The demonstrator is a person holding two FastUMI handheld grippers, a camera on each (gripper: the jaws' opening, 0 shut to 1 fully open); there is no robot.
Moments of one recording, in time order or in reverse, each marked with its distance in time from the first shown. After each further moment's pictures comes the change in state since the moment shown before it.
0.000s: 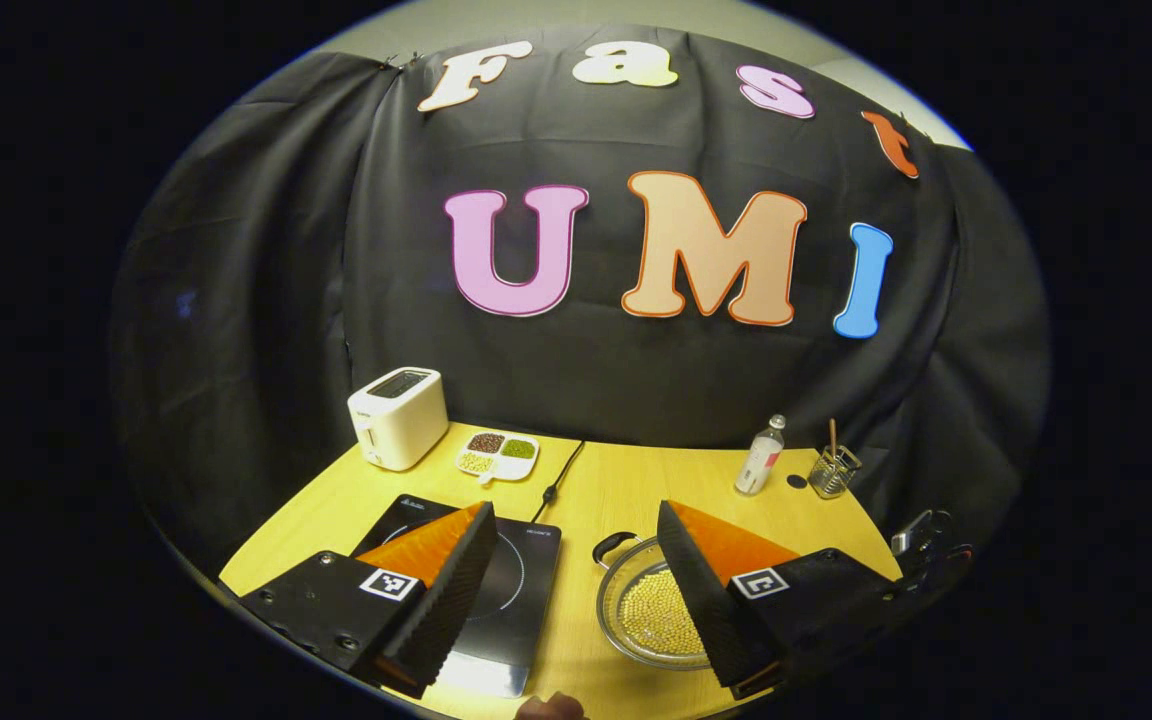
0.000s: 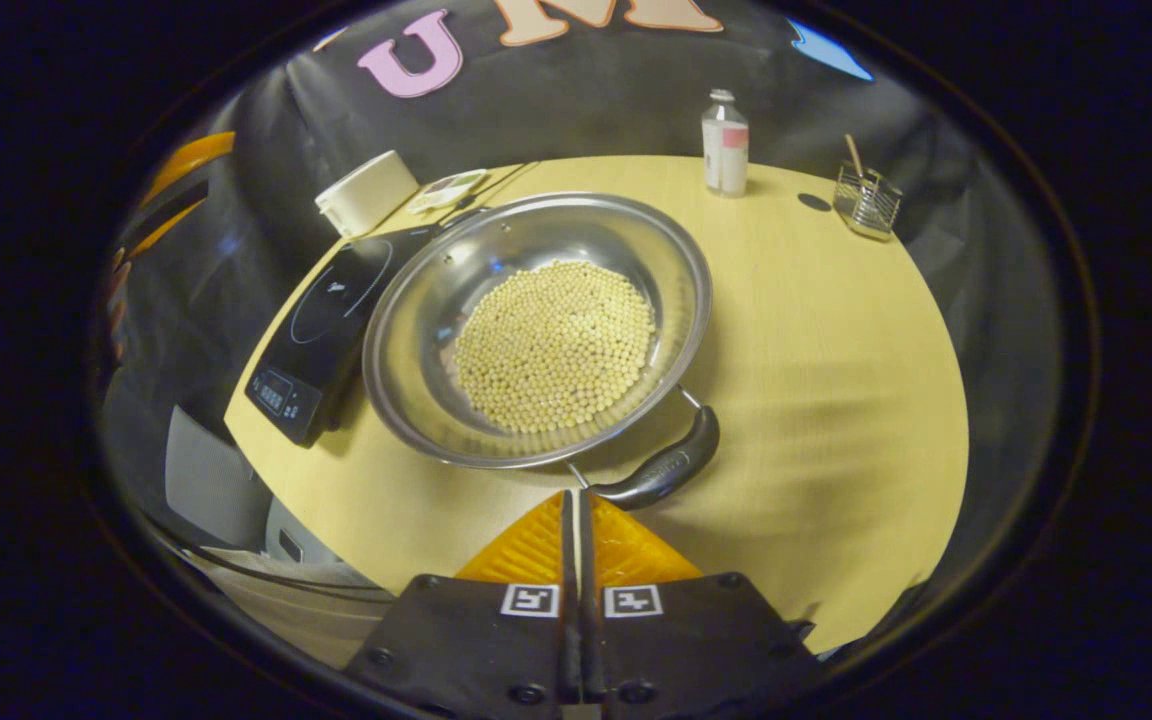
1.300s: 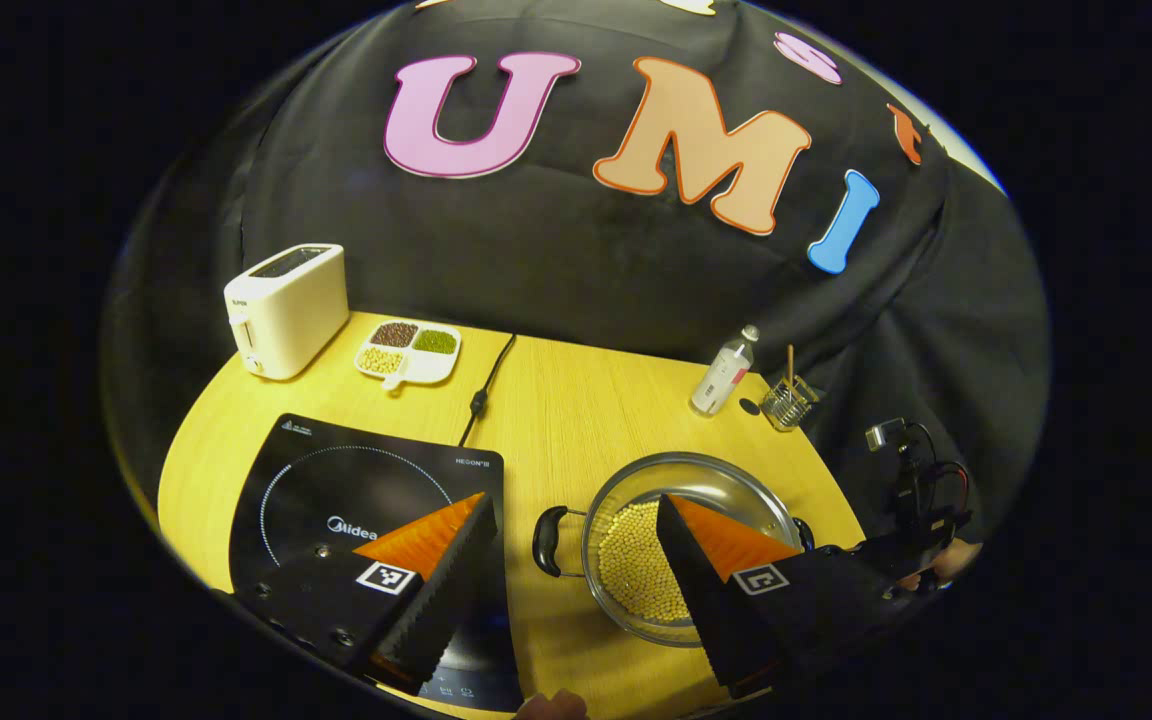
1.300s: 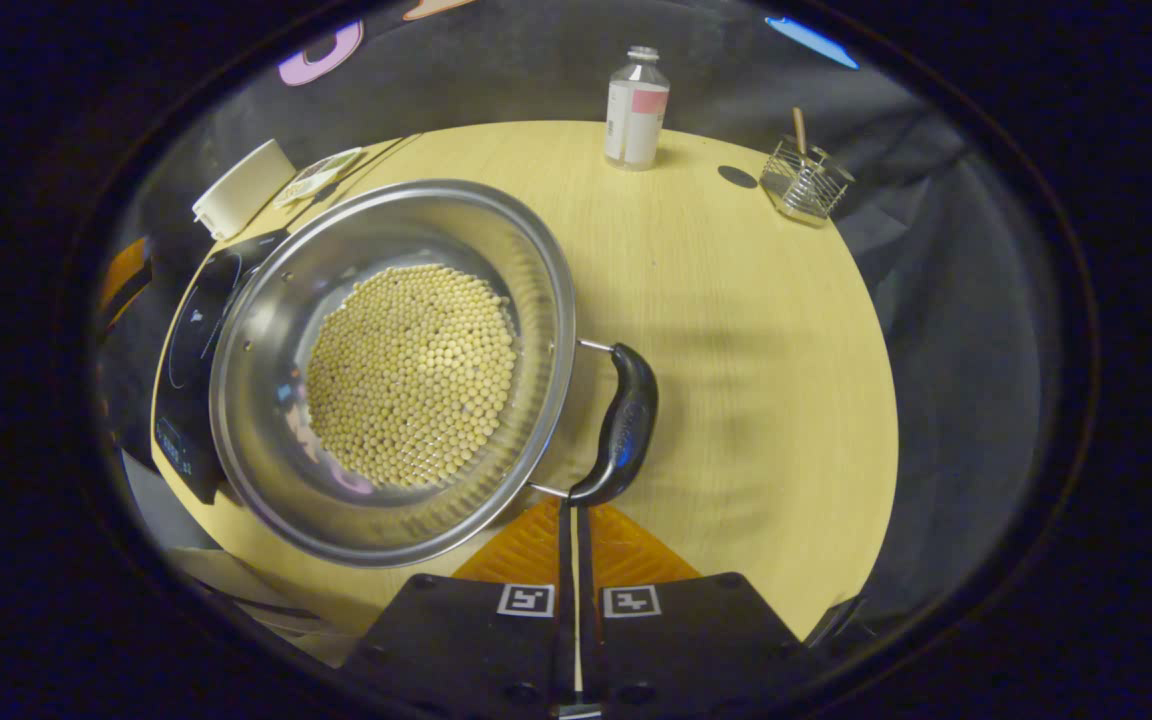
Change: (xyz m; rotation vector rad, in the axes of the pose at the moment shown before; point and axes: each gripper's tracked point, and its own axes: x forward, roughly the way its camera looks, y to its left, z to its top) left arm 0.080 0.002 -0.110 -0.092 0.327 -0.265; right arm 0.033 -0.087 0.051 0.016 0.129 -0.279
